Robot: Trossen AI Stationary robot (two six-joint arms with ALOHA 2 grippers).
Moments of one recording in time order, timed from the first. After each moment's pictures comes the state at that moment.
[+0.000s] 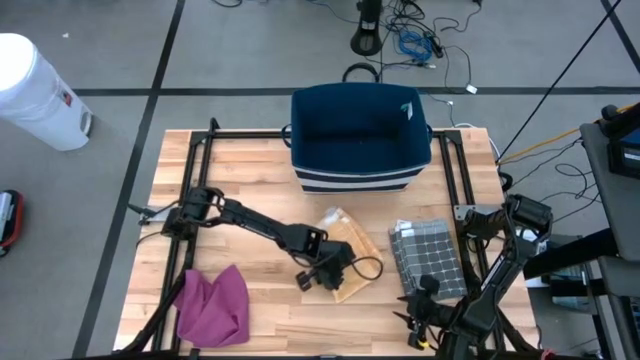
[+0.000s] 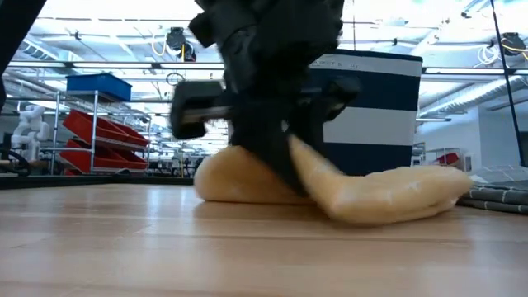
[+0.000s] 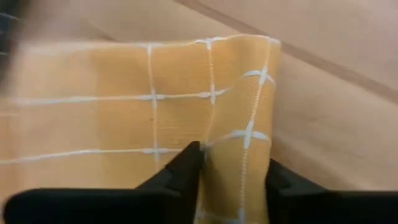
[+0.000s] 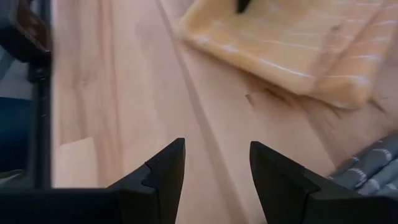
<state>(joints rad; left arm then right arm) -0.21 2.12 1.50 -0.44 0.22 0.82 1.09 1.76 1.06 -0.67 0.78 1.40</state>
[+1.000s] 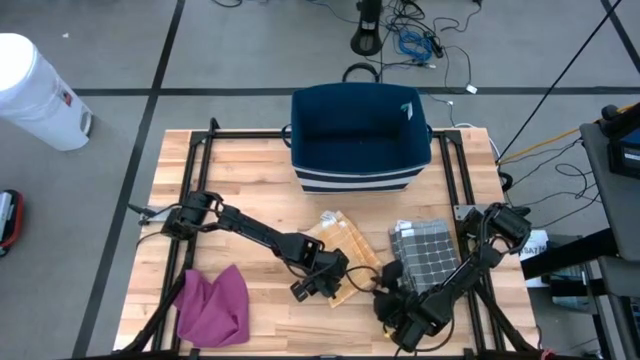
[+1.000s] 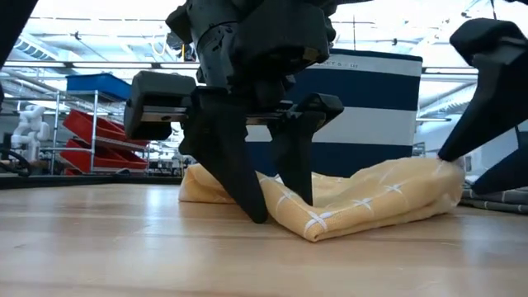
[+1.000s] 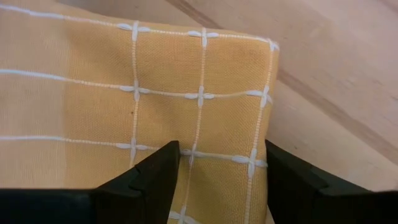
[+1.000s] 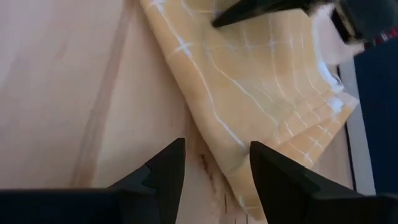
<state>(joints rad) -0.27 2.12 1.47 -0.46 0.18 0.63 0.85 1.92 1.11 -0.63 0.83 0.55</state>
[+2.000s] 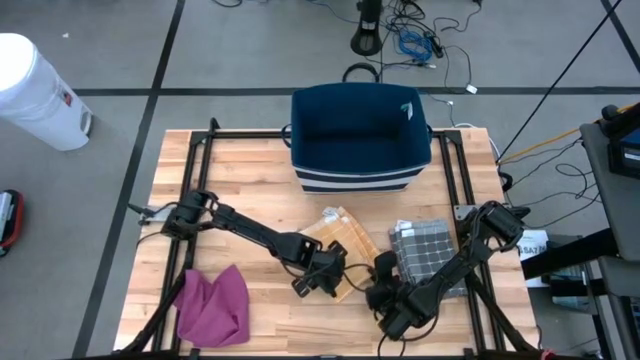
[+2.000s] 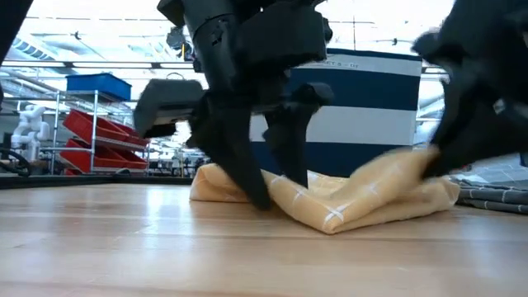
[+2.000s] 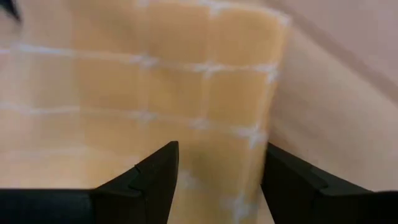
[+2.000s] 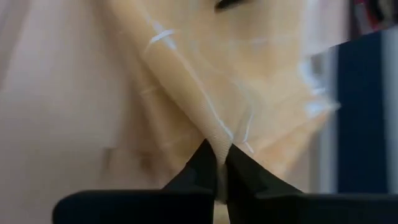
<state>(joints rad) -0.29 2.08 1.47 -0.50 0.00 0.59 0.76 1.94 1.15 -0.75 0.83 0.45</state>
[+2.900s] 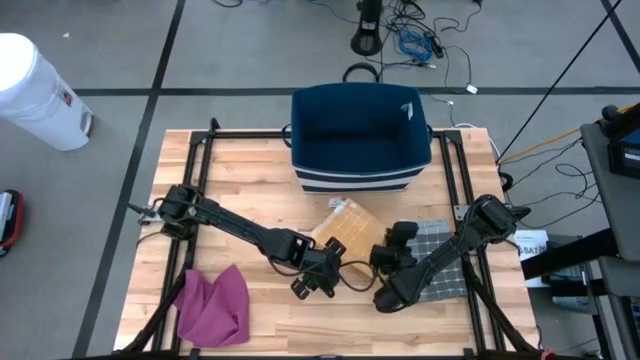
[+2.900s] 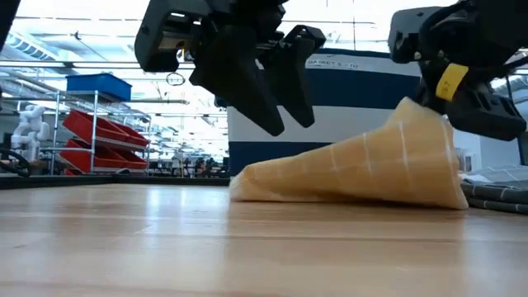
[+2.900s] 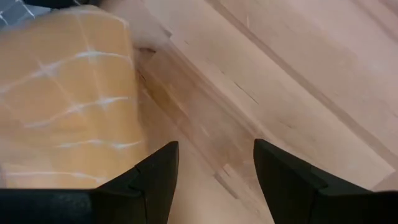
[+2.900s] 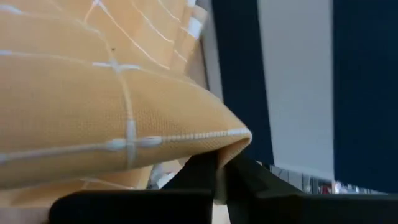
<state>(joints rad) -0.31 1.96 1.47 -0.51 -0.04 0.52 0.61 1.94 1.26 -1.48 0.88 1.00</state>
